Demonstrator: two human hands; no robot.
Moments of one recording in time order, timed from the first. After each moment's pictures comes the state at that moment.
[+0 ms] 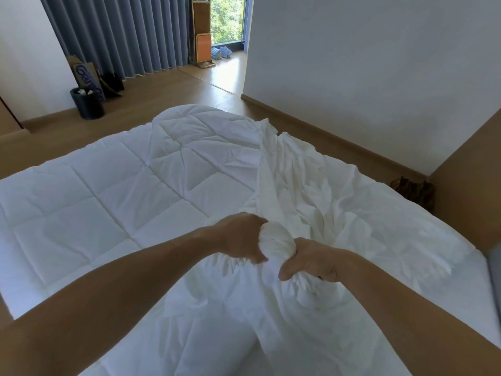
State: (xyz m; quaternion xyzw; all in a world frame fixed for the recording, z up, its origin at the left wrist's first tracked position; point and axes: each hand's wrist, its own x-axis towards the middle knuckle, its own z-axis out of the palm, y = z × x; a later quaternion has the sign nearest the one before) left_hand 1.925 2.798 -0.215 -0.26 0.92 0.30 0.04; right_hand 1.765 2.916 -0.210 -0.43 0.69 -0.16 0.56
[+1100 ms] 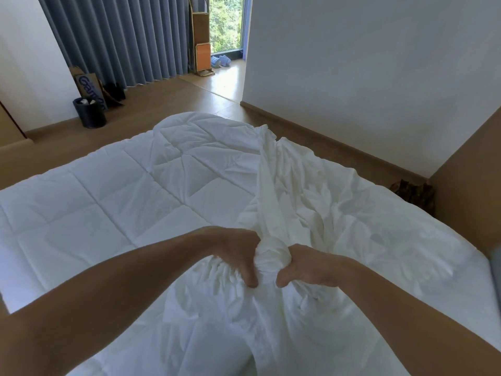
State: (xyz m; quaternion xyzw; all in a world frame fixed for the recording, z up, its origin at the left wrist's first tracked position) left_hand 1.927 2.802 -0.209 -0.23 0.87 0.38 0.21; right_hand 1.772 2.922 -0.211 -0.46 0.71 -0.10 0.52
